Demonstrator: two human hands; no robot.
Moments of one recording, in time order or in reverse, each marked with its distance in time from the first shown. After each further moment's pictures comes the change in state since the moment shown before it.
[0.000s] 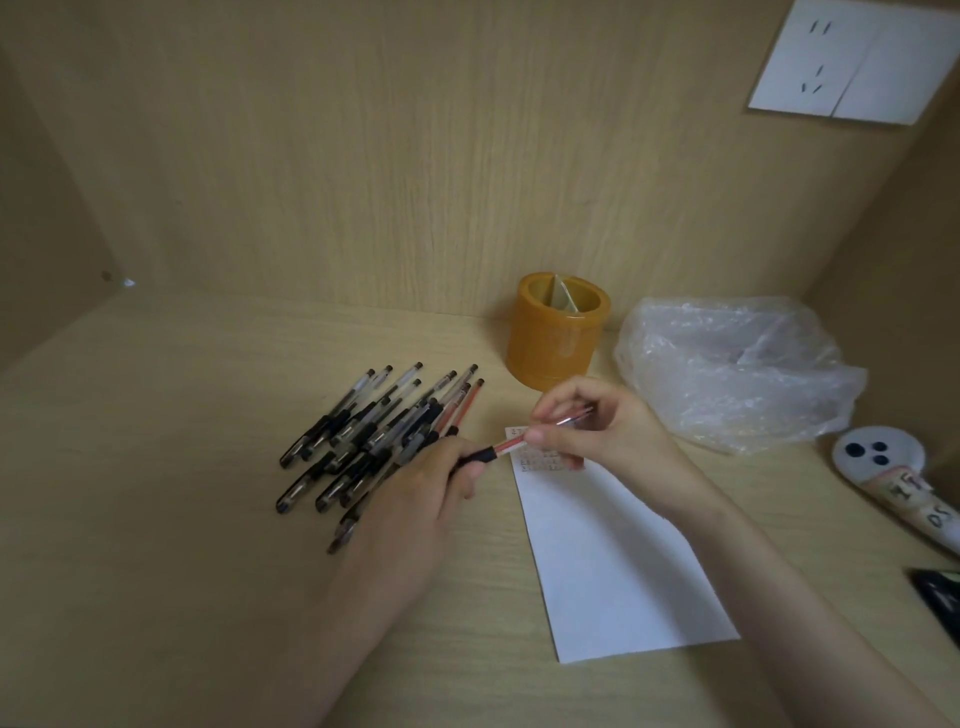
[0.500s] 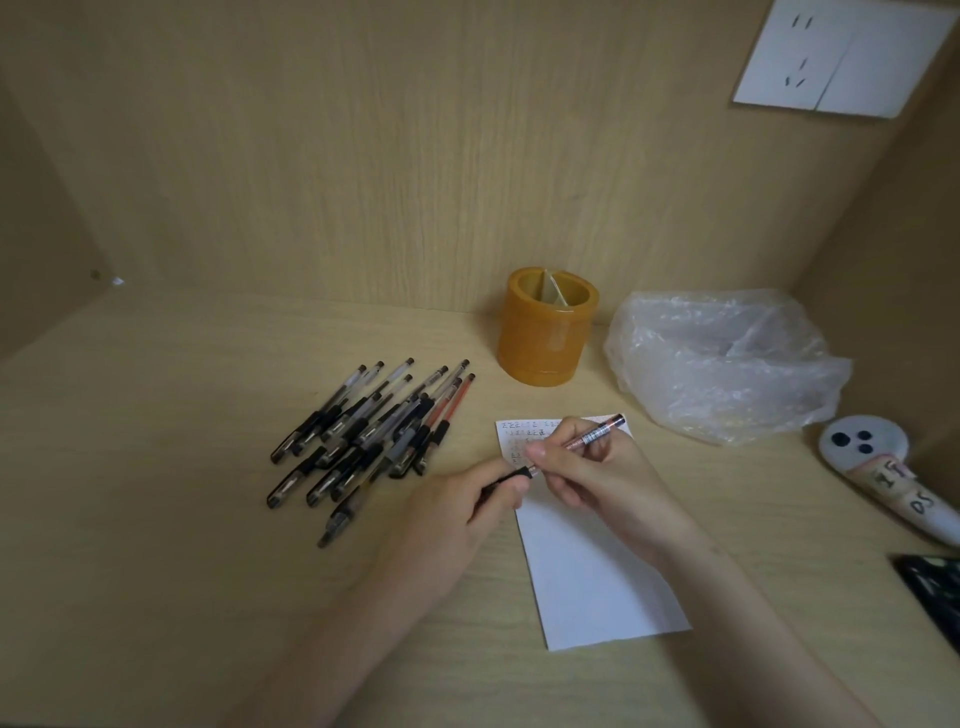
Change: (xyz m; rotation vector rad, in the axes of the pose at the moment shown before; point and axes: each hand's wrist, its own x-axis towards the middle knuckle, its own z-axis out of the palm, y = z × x) left_hand -0.003 0.033 0.008 -0.114 -0.187 0.001; right_hand -0.028 0.018 0.015 0.211 0.070 0.128
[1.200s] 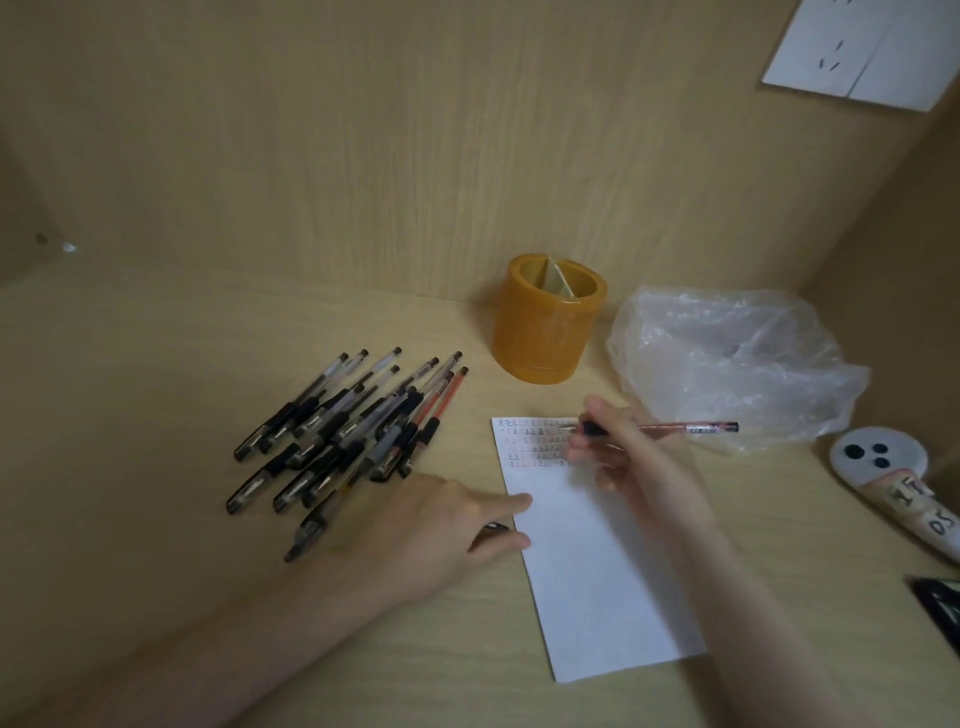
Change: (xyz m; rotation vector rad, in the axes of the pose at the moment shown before) left_hand 0.026 -0.045 0.011 0.529 -0.102 0.343; right_hand 0.023 0.019 -0.029 0.121 0.403 0.127
